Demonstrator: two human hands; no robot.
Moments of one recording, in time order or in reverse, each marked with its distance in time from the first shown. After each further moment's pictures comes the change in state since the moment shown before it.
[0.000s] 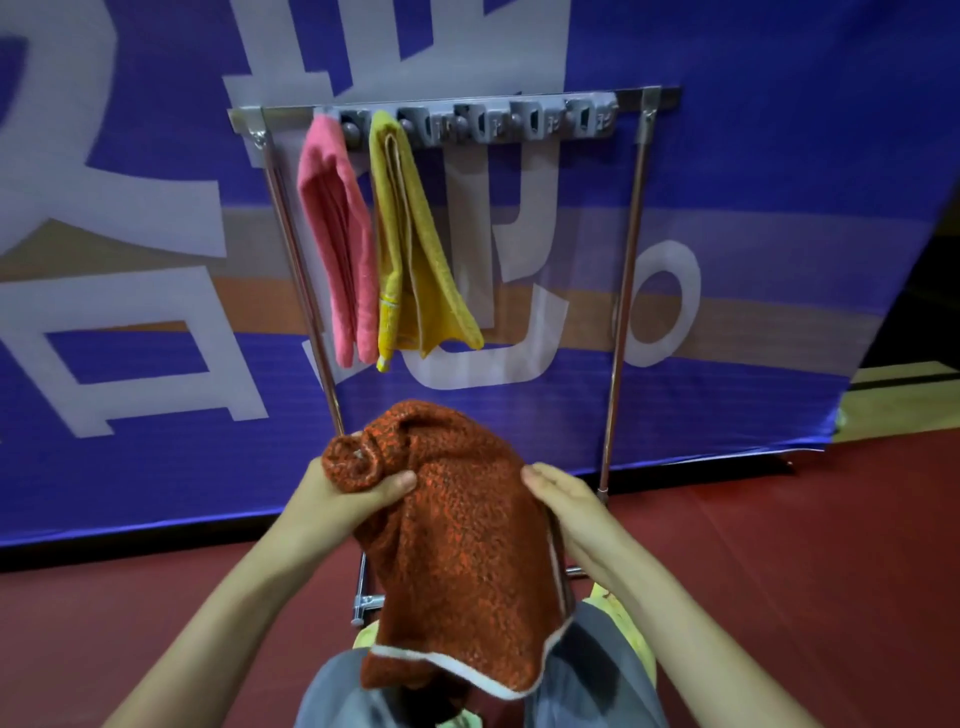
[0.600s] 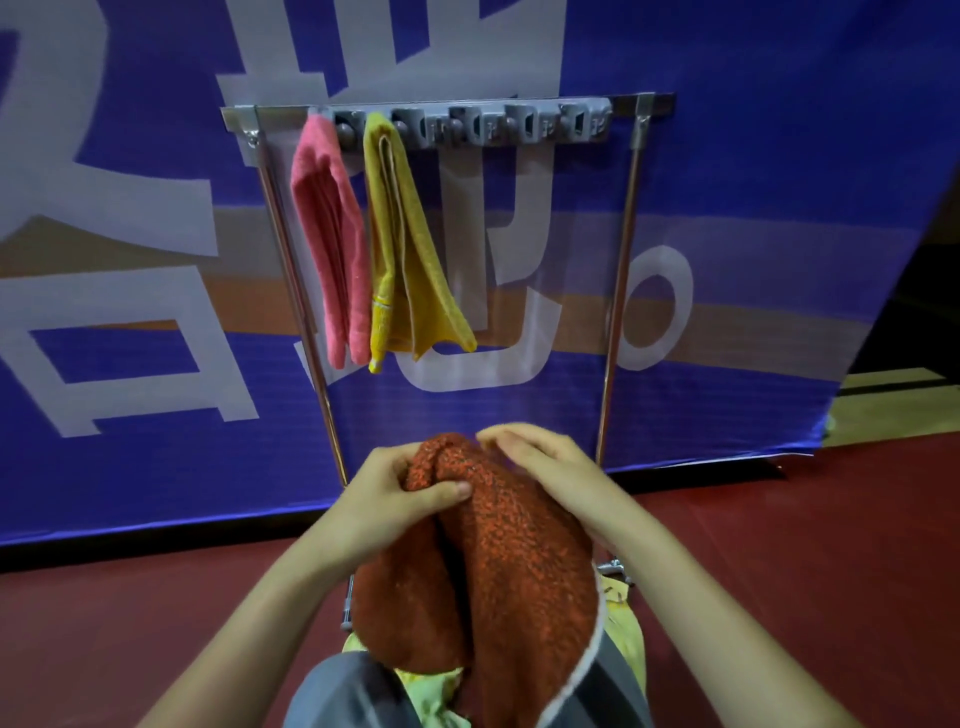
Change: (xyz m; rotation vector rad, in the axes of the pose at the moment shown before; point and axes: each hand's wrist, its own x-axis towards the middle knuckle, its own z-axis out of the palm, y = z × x) left_hand 0.003 0.020 0.041 0.076 -0.210 0.077; right_hand -0.009 -0.062 0.014 -0.422 -0.092 -0.170
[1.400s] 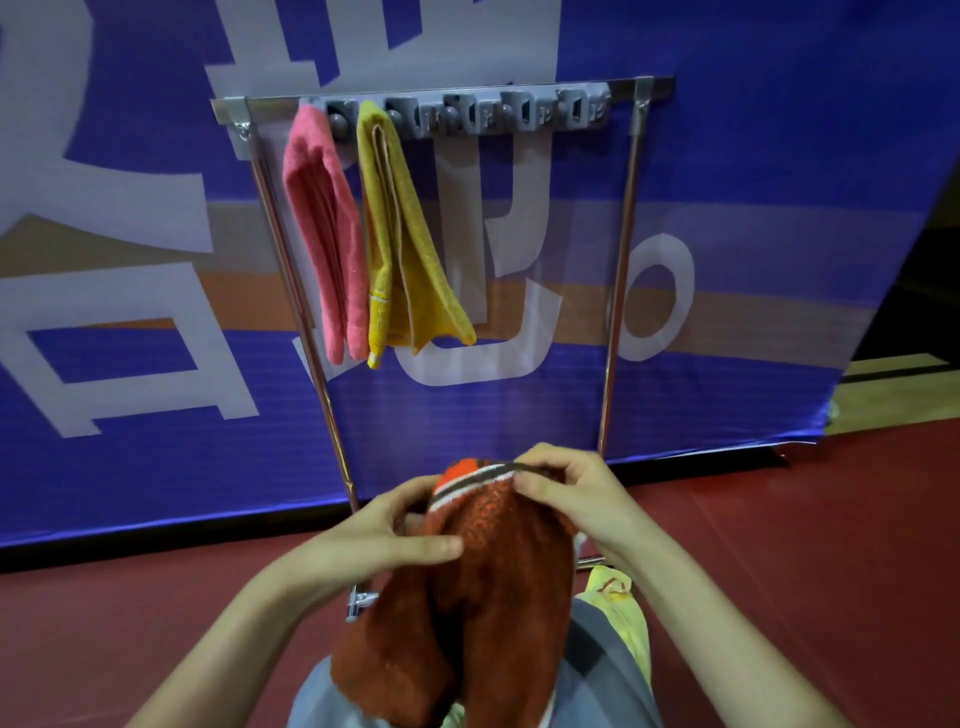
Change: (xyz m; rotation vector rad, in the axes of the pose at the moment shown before) left_hand -0.010 -0.024 -0.012 -0.087 -0.265 -0.343; right_hand -0.012 0.031 -0.007 0.144 0.035 -0.067
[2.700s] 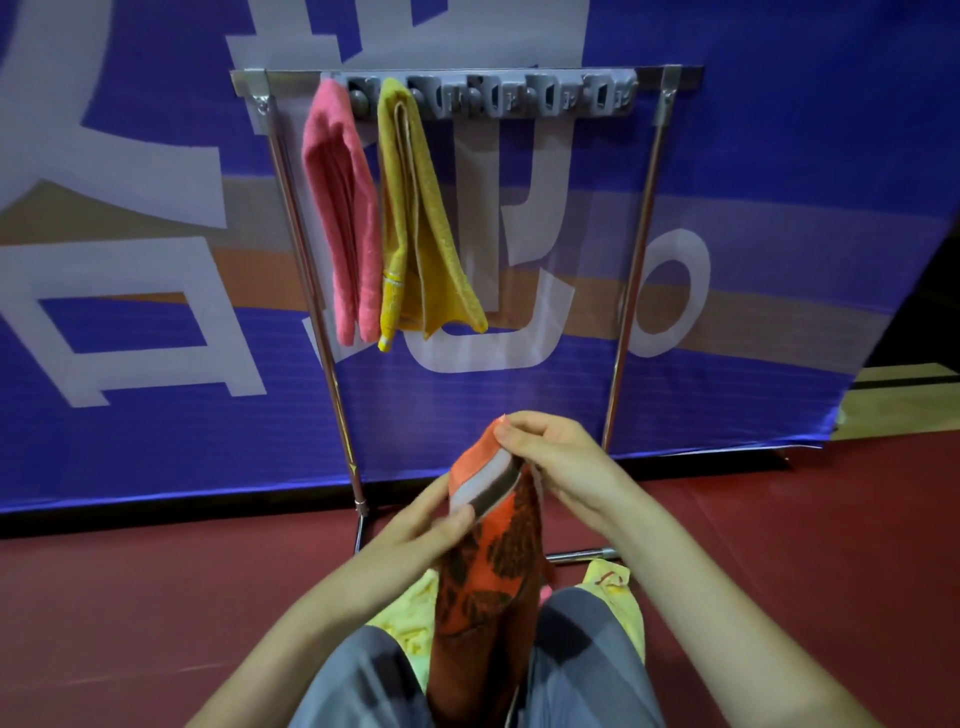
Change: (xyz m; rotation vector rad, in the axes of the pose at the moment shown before) left_hand 0.007 -0.035 0.019 -0.140 0.066 0.216; right_hand 0.021 -0.019 0.021 0.105 -0.048 0.148
